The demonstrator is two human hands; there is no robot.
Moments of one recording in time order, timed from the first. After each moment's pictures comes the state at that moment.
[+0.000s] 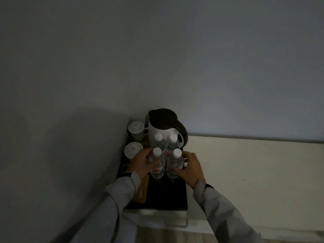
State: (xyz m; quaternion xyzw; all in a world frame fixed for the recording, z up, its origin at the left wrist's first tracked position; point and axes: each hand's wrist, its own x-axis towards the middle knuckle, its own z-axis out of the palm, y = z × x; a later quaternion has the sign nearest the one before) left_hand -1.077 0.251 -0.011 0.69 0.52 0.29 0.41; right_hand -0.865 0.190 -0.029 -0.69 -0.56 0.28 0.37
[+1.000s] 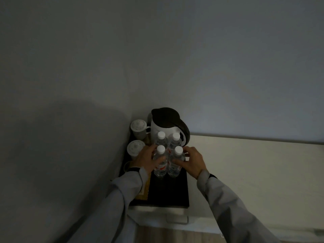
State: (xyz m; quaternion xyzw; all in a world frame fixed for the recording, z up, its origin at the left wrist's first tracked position) left_hand -1.073 0.262 -0.017 0.72 0.53 0.24 0.37; right_hand -0.859 0.203 -0.008 -0.67 -0.60 0.28 0.33
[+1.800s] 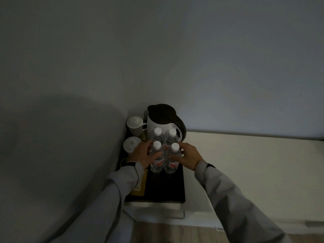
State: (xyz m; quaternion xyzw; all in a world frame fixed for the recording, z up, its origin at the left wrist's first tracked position) left_hand -1.074 0.269 -0.024 0.72 0.53 0.25 0.37; right_hand -0.856 0.208 0.017 -0.64 -0.66 0.30 0.25
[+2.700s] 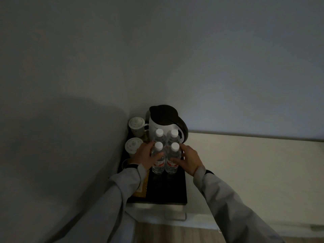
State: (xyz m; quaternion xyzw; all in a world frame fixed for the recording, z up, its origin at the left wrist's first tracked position) left_hand -1.071 0.261 -0.013 0.73 0.55 0.22 0.35; right_hand -0.863 0.204 -0.002 -0.66 -0.63 0.31 0.28
